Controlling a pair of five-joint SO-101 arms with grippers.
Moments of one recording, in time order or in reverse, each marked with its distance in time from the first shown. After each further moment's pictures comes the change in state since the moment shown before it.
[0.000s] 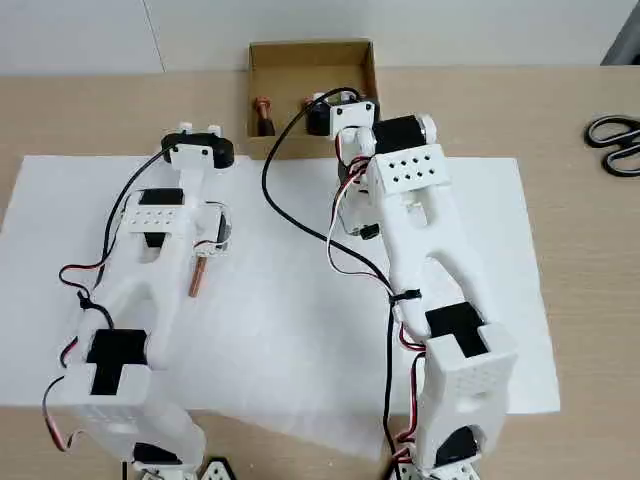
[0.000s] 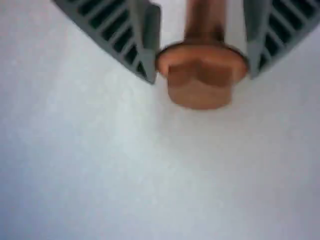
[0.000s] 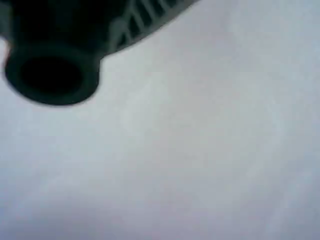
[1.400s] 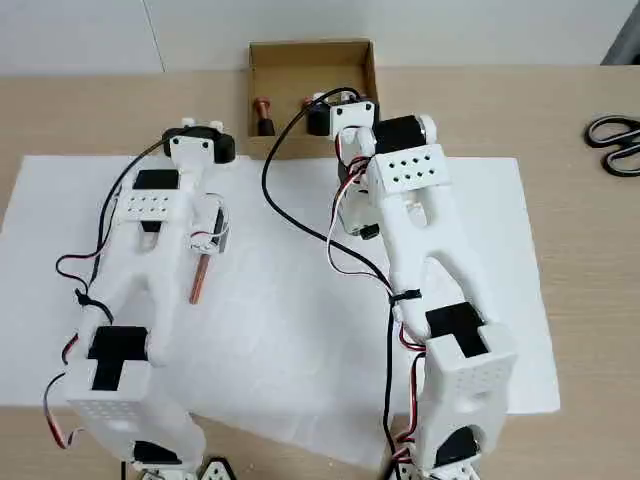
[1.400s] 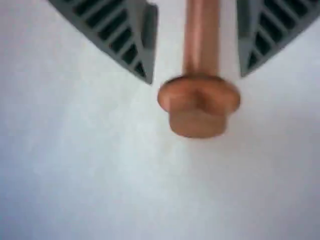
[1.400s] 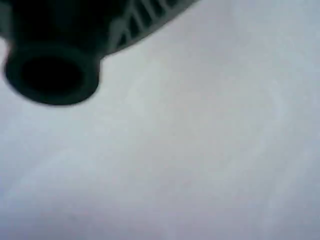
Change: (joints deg) left arm -0.1 0.5 -7.8 11.8 -1.9; right arm 0.0 0.0 0.0 0.0 0.0
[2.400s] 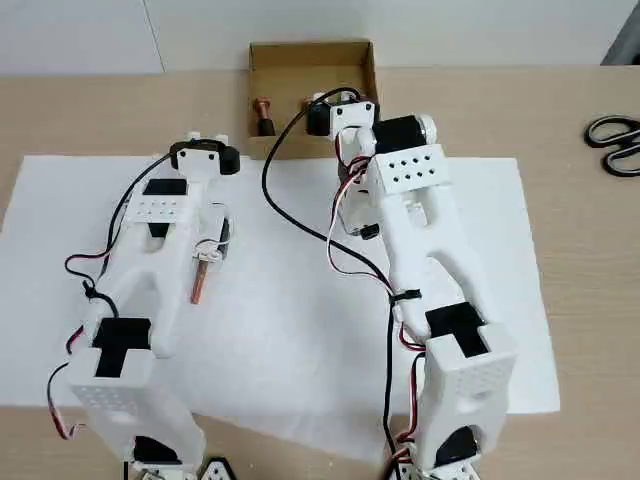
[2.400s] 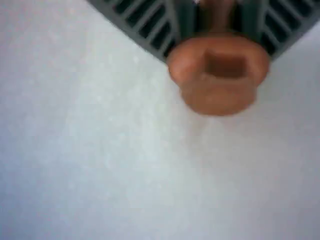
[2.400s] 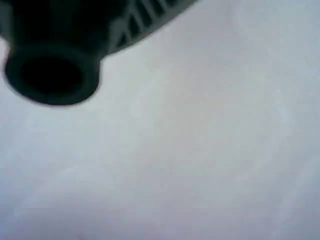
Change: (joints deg) left arm 0.3 3.6 1.9 -3.5 1.1; right arm 0.0 0.0 0.0 0.0 0.0
